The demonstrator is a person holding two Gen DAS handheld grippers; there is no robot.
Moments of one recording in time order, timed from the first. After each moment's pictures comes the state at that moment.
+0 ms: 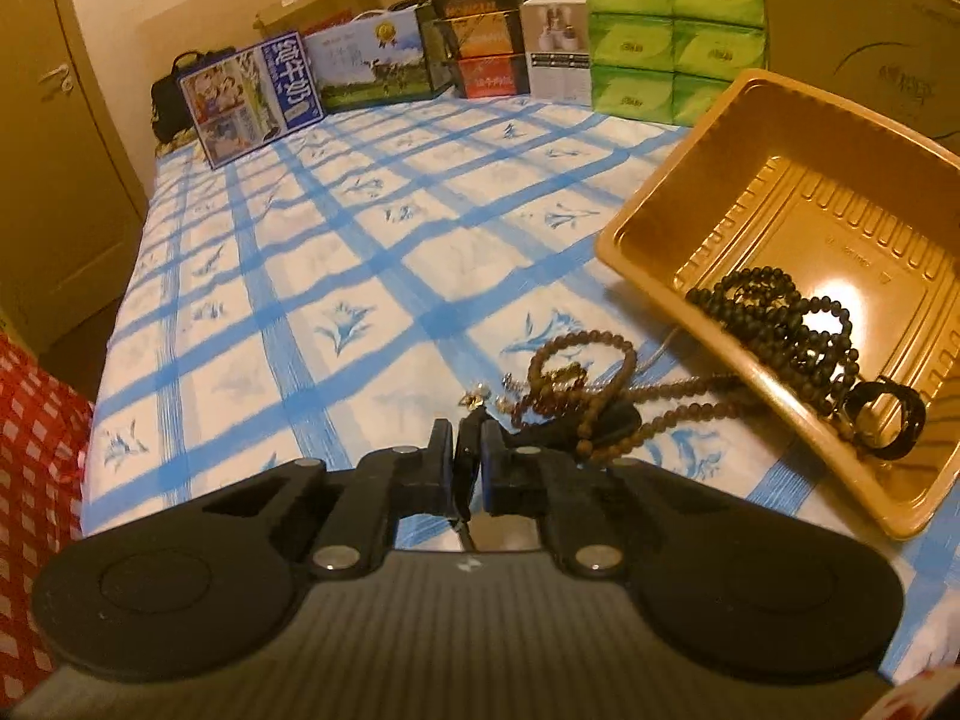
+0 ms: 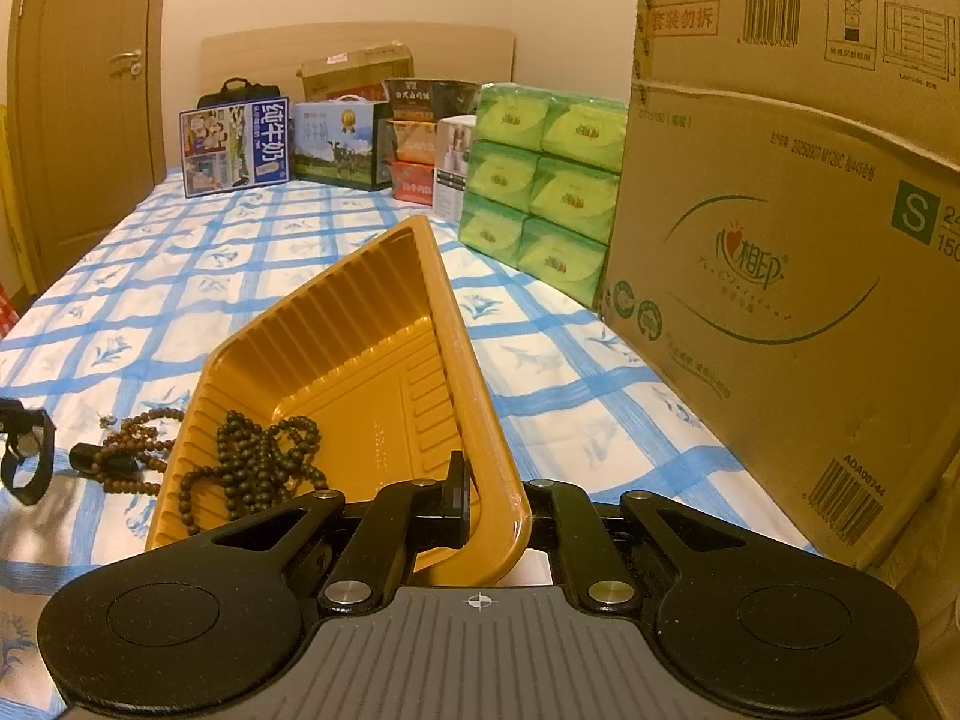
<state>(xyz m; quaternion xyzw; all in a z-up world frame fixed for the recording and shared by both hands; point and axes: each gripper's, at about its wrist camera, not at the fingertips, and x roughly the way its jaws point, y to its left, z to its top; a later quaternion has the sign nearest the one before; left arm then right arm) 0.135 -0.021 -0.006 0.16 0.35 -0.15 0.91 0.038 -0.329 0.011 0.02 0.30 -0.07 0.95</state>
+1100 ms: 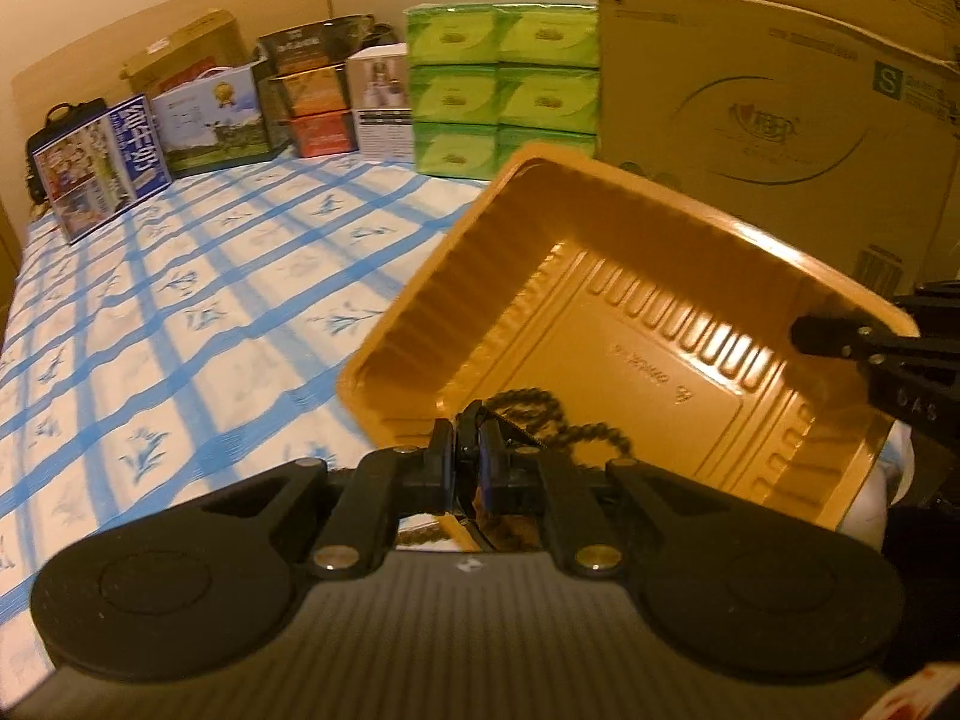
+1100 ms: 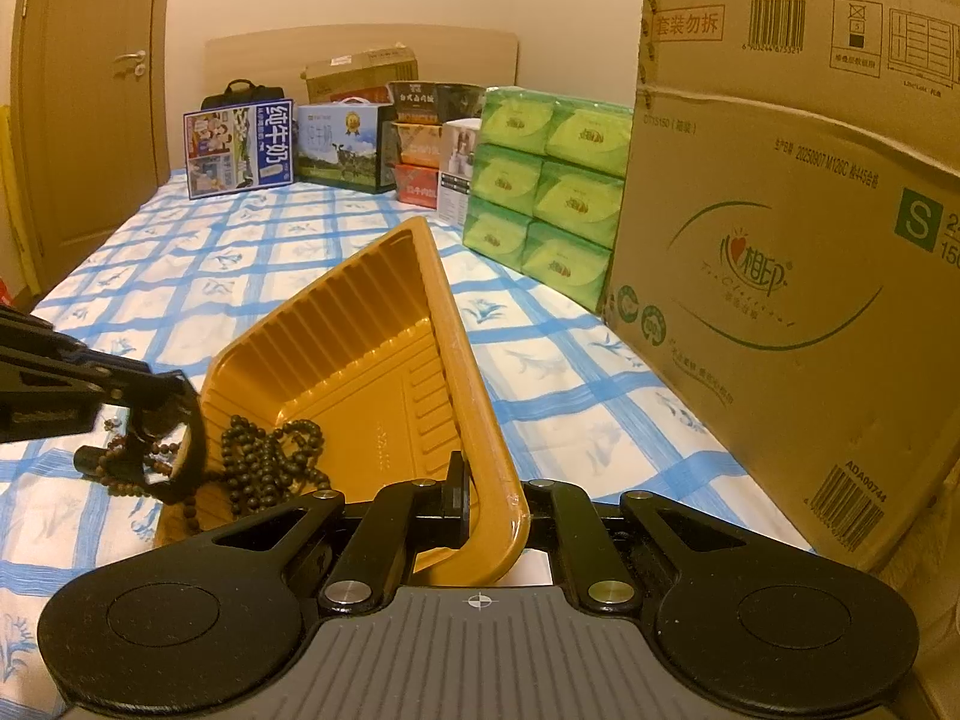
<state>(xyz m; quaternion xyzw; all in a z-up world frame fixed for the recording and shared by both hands) 0.133 -0.146 0.024 0.15 0.34 -0.28 0.89 0.039 -0.327 0.012 0.02 0.30 -0.07 0.95</state>
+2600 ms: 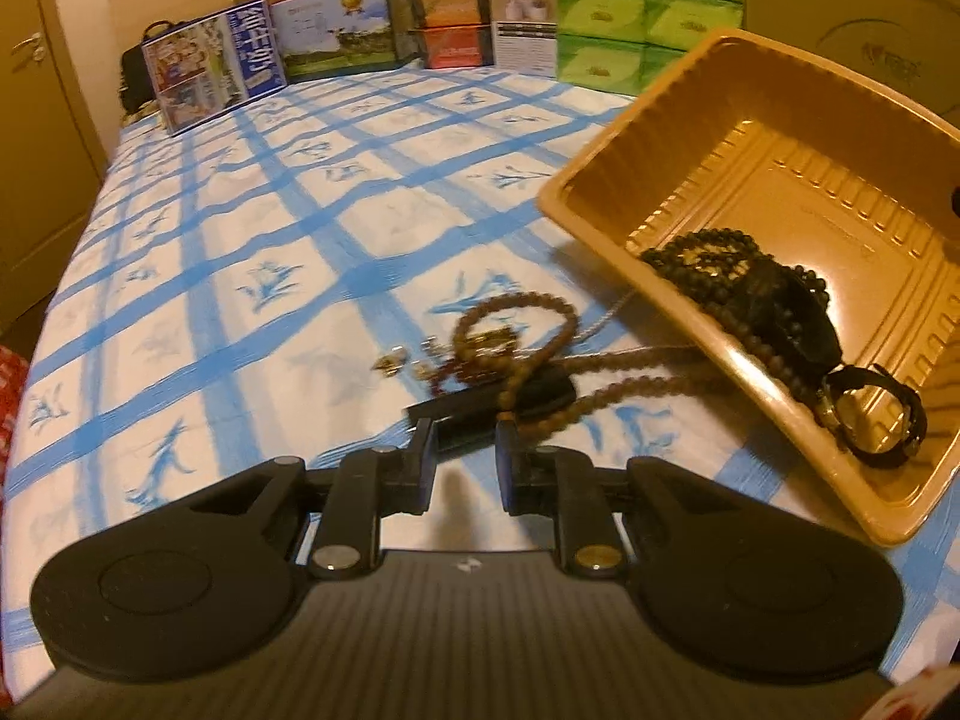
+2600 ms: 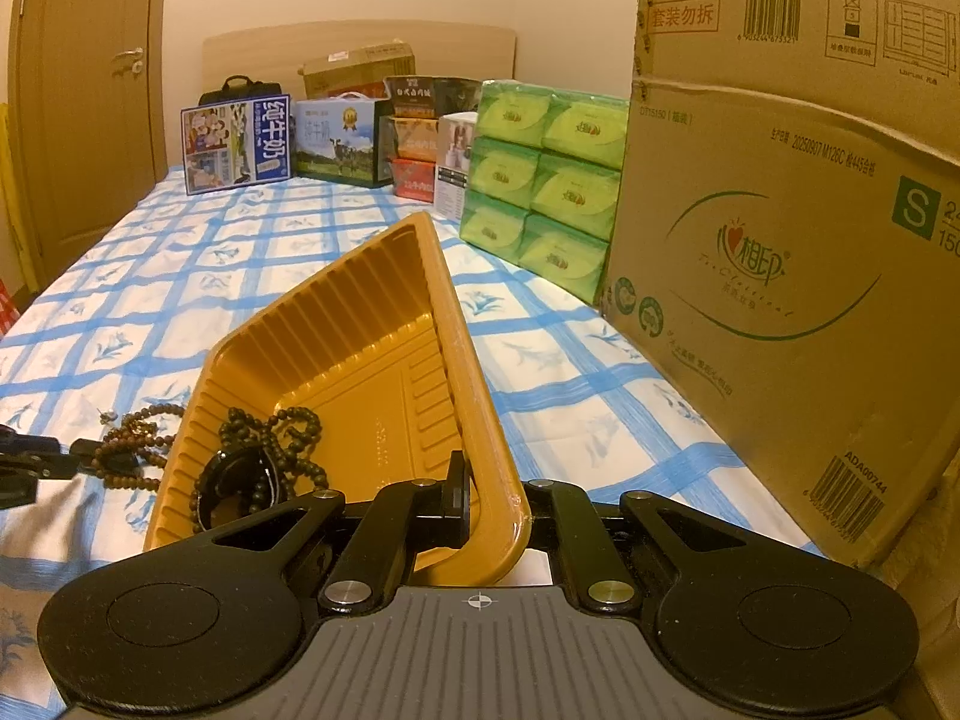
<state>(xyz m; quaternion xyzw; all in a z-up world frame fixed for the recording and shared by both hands) 0.138 -0.046 -0.045 0.14 0.37 -0.18 0.90 0.037 -0.327 0.010 0.02 0.30 -0.07 0.95</state>
